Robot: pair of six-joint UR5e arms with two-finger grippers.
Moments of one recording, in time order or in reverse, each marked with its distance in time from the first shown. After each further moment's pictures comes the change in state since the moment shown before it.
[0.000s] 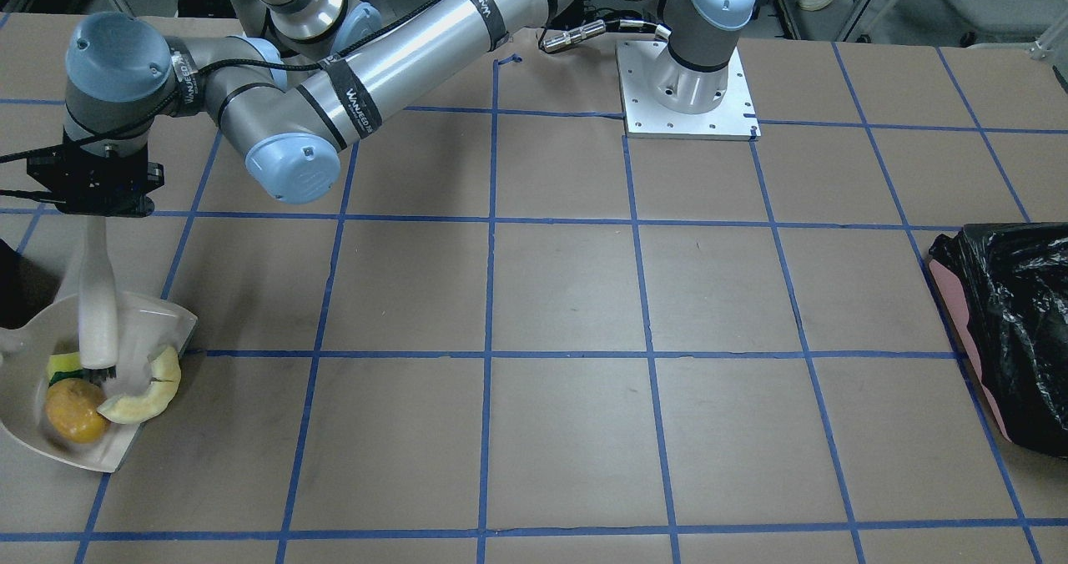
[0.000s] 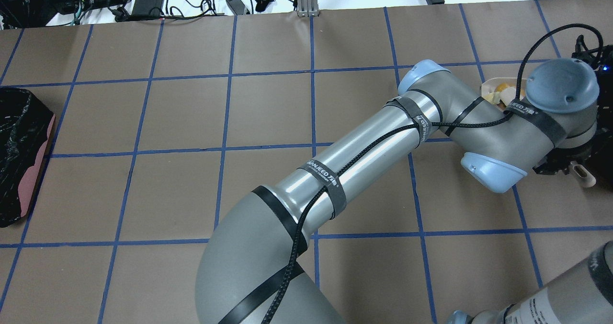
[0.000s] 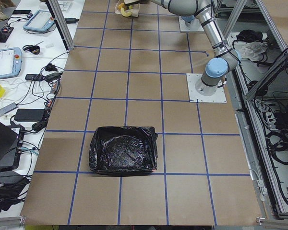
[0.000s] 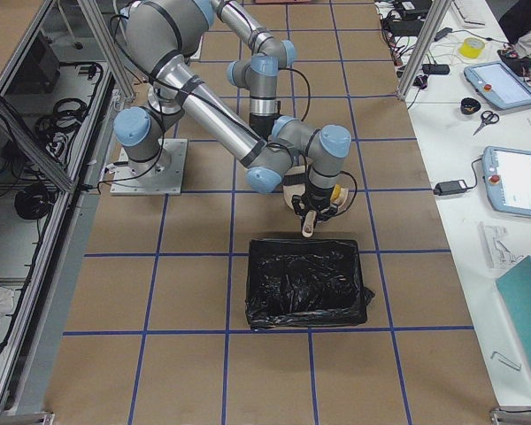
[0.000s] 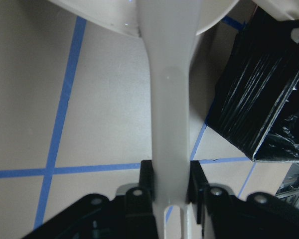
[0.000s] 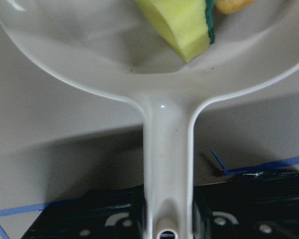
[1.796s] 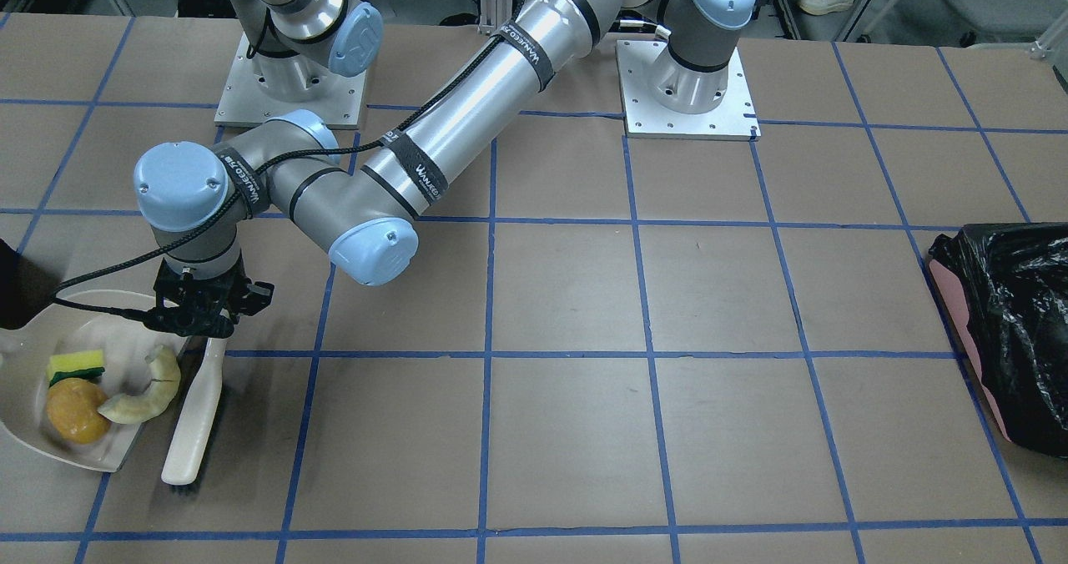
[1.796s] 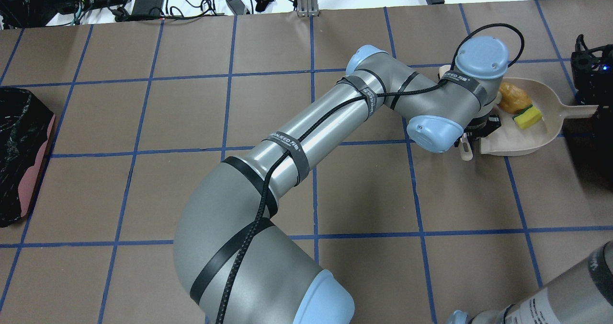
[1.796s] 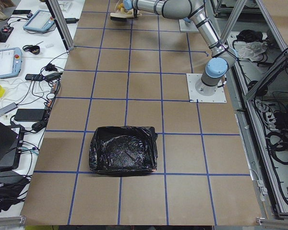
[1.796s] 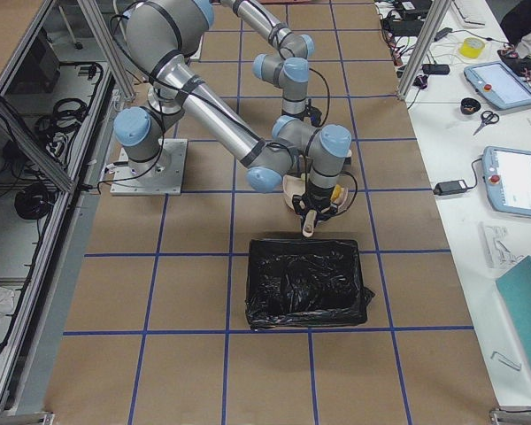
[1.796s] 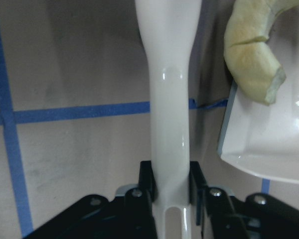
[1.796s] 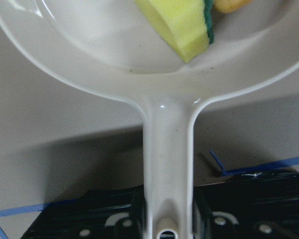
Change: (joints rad) left arm 0.141 -0.024 -0.071 -0.194 0.198 0.525; right arm 0.001 0.000 -0.002 0.000 0.002 0.000
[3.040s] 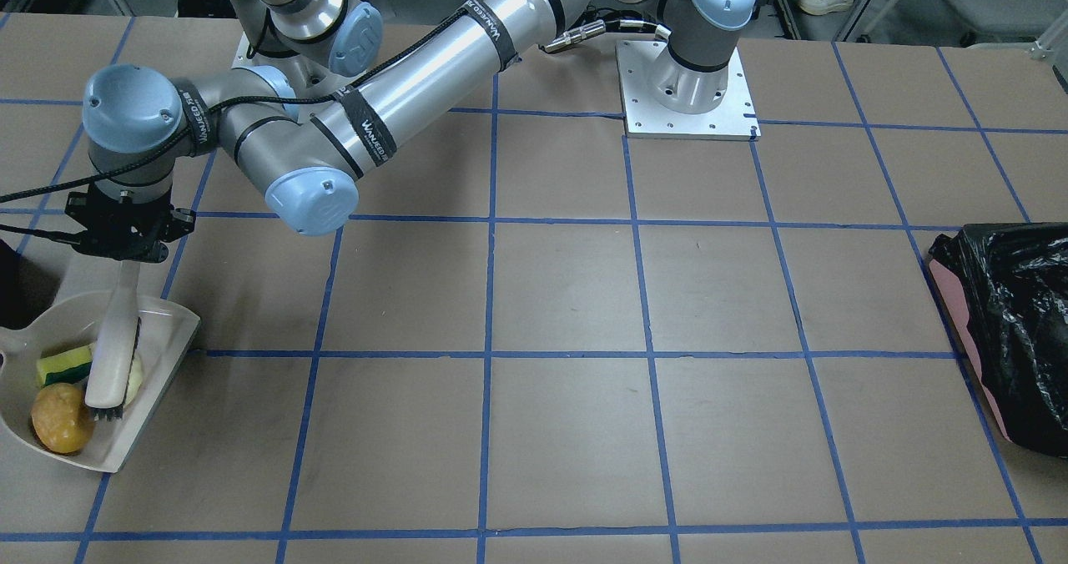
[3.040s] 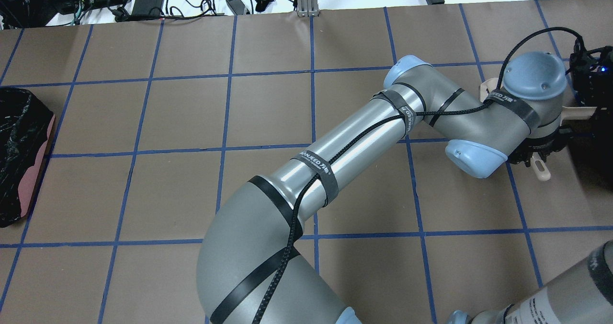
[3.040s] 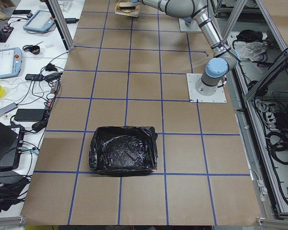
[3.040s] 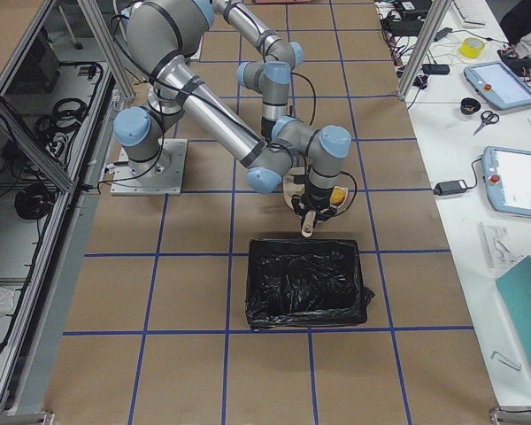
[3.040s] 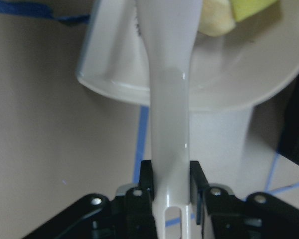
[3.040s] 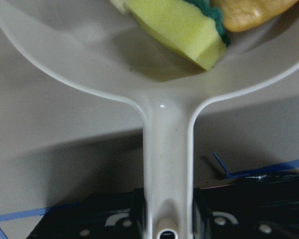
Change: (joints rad) left arm -0.100 -0.005 0.080 0.096 -0.158 -0.261; right arm 0.000 0.002 0.006 0.000 0.000 0.014
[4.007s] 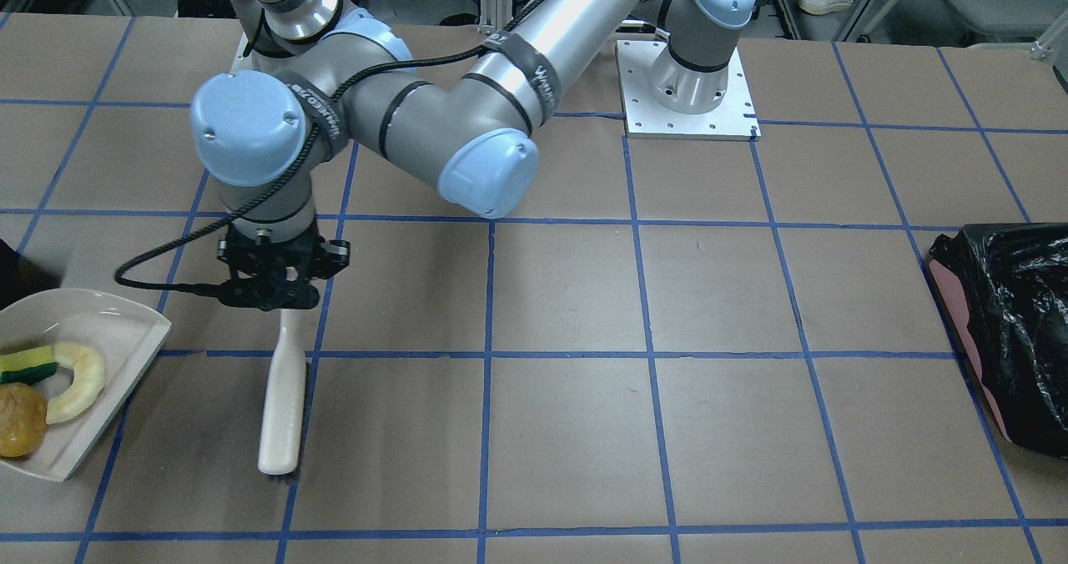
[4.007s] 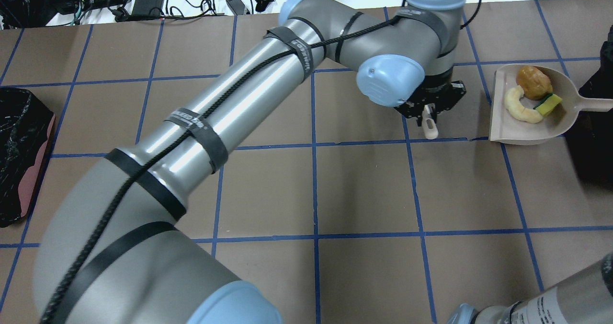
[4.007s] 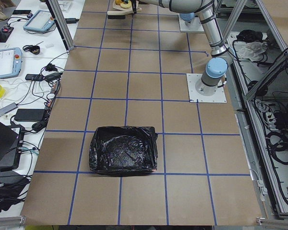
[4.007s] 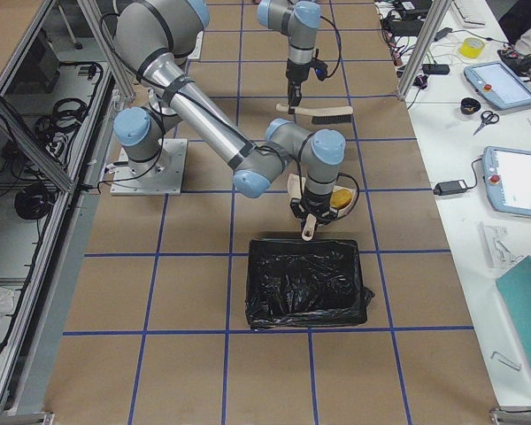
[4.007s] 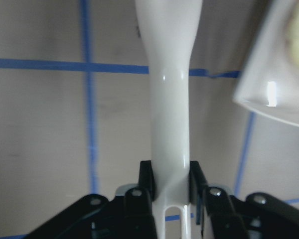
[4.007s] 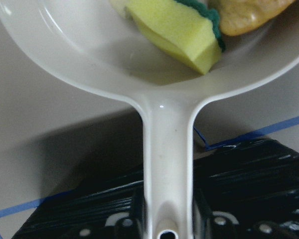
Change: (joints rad) left arm 0.256 0.321 -0.305 -0.344 0.167 0.369; right arm -0.079 -0.066 -0.020 0.021 0.119 -0.016
